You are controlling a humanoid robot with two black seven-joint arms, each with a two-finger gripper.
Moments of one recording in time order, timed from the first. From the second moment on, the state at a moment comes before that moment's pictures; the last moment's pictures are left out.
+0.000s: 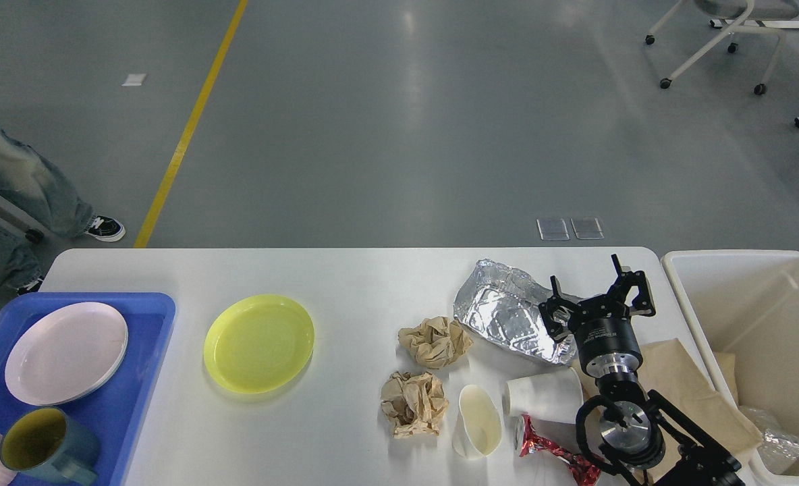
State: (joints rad) left arm -0.97 0.97 0.81 -0.57 0.47 -0.70 -0.25; right arm 0.20 -0.09 1.06 0.99 -0.11 0.14 0.49
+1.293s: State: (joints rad) left arm -2.34 0.55 1.78 -1.19 0.10 -0.96 -0.24; right arm 0.20 -0.09 1.06 0.99 -0.11 0.14 0.49
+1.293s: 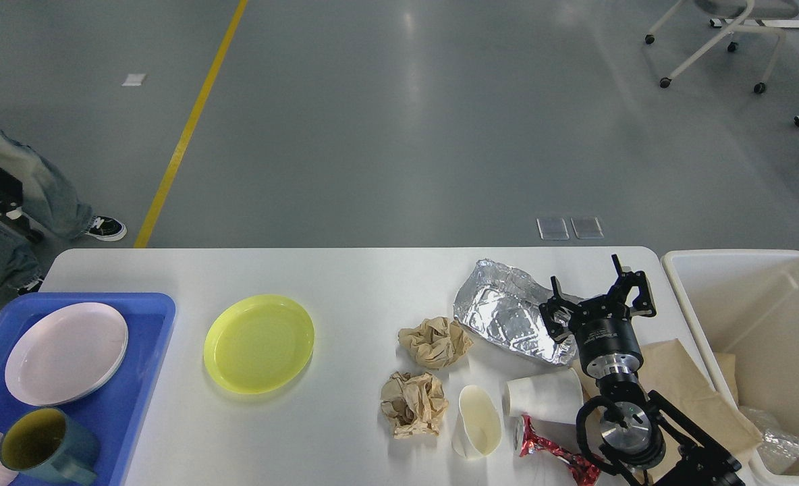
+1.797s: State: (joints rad) left arm -2.74 0.17 1.72 -1.61 -0.24 -0.96 -0.11; right arm 0.20 -0.09 1.06 0.99 -0.11 0.14 0.49
